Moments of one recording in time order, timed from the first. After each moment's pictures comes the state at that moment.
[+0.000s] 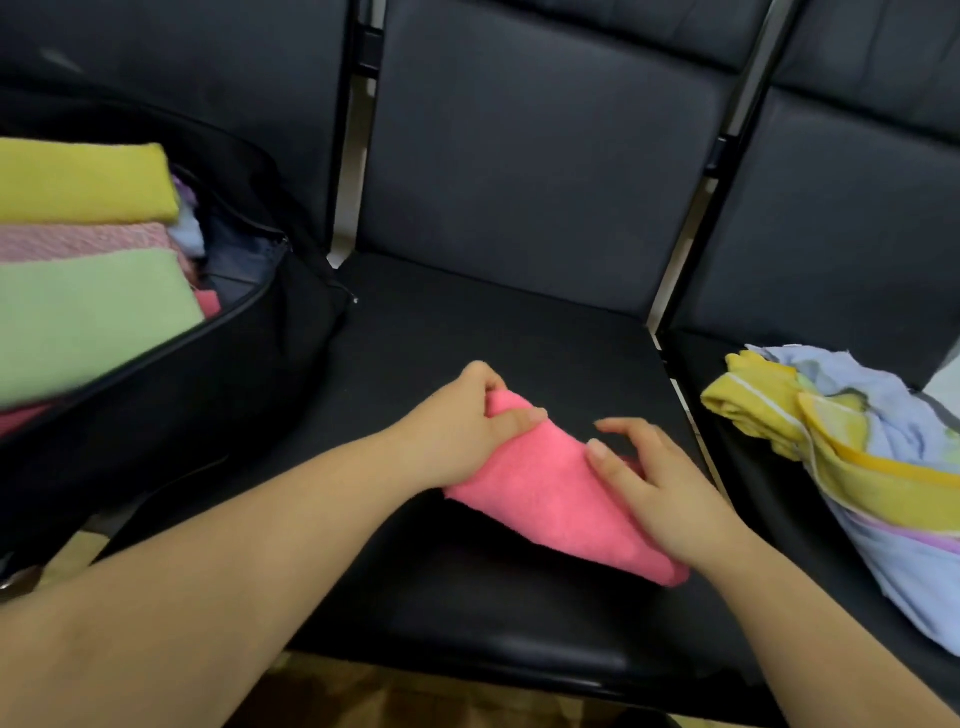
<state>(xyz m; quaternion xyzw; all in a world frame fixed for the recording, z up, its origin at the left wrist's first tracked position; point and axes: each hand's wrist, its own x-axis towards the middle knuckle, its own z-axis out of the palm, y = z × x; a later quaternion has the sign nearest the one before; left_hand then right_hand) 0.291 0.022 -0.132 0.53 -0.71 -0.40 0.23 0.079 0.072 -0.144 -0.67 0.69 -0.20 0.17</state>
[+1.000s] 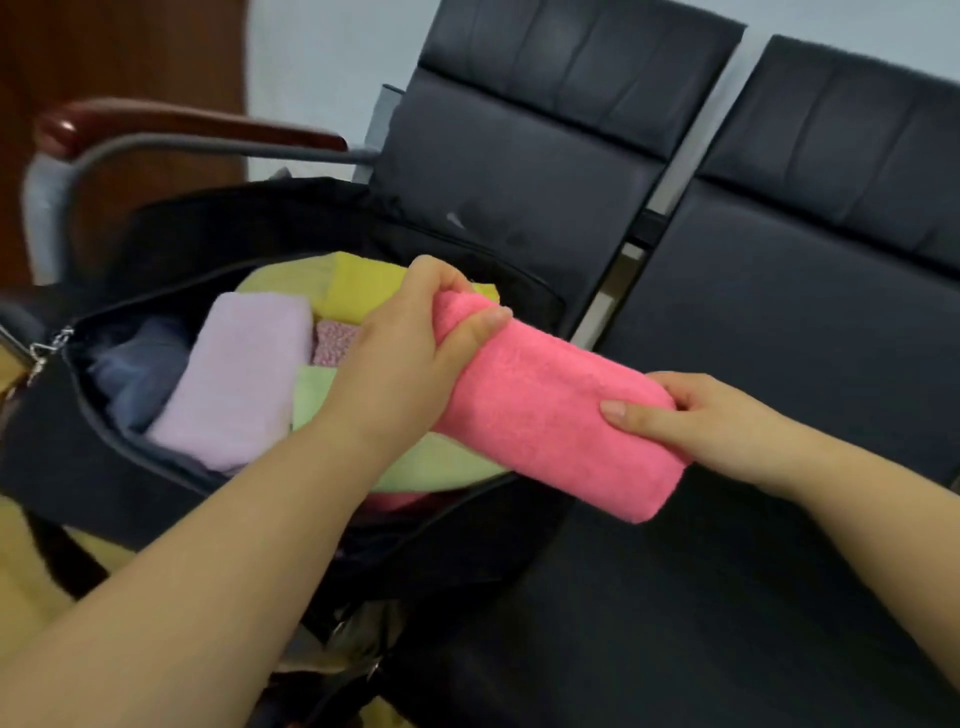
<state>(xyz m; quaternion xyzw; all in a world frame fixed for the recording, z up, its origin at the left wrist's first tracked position) 0.533 0.033 -0.061 0.58 -0.54 -0.11 0.59 0.308 -0.044 -0.010 -0.81 0.49 -0.11 0.30</state>
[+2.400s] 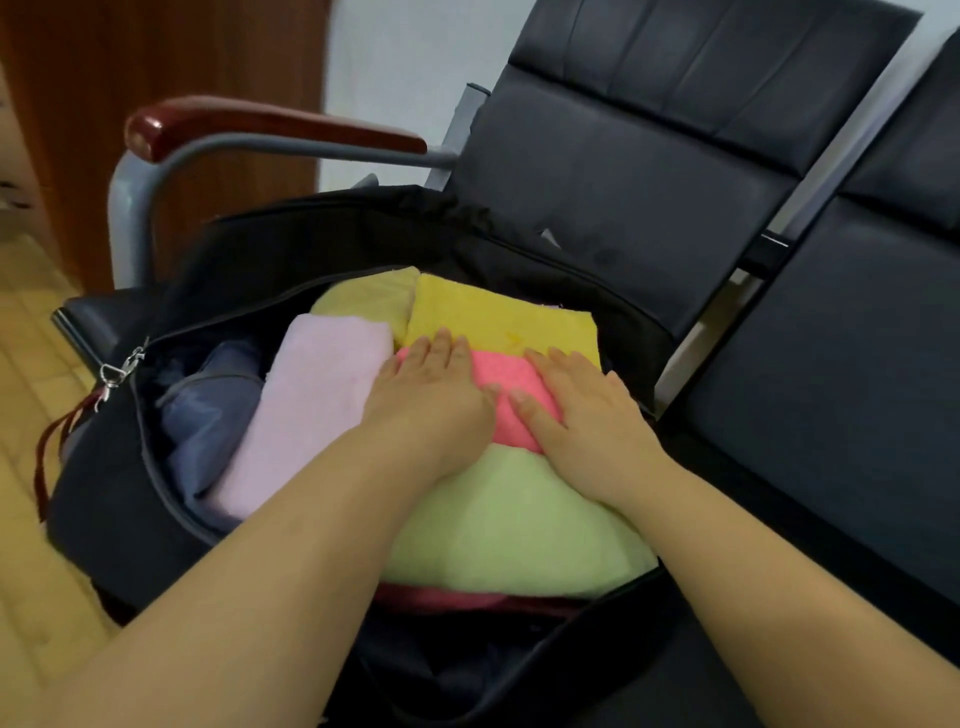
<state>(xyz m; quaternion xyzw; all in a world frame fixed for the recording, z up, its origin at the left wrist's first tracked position) 0.604 -0.024 -0.097 0.80 -0.57 -0.12 0.15 0.467 -0.096 -0.090 -0.91 0.42 -0.06 0.01</state>
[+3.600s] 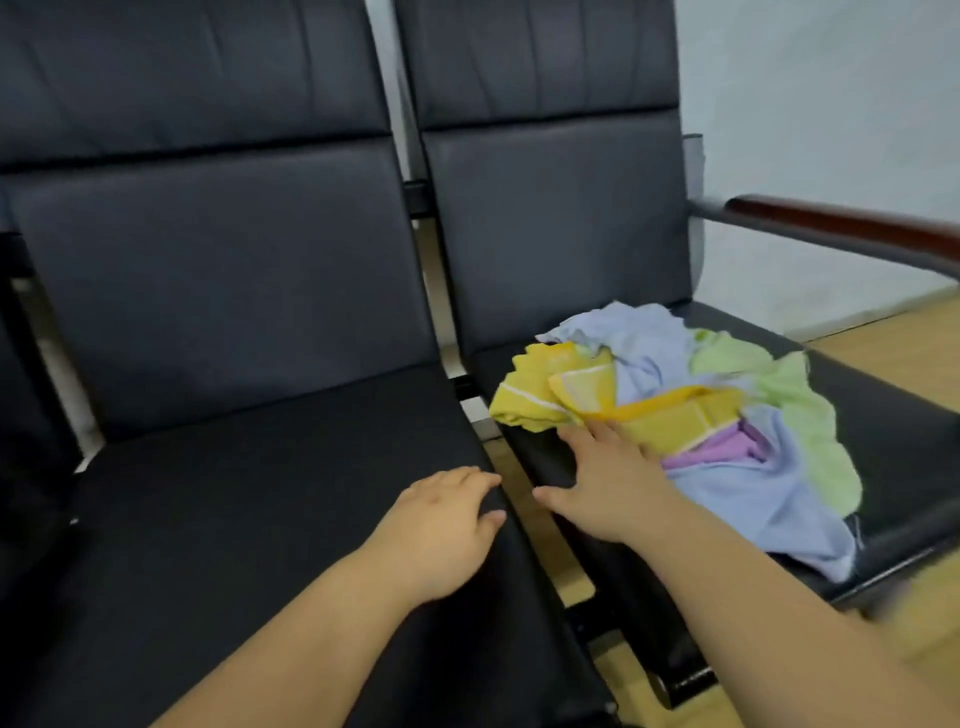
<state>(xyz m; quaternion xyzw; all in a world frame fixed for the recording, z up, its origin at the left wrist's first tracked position) 0.104 0.039 -0.117 0.36 -0.92 -0.14 0.00 -0.060 0.100 -0.121 -0.53 0.84 -0.10 0.09</state>
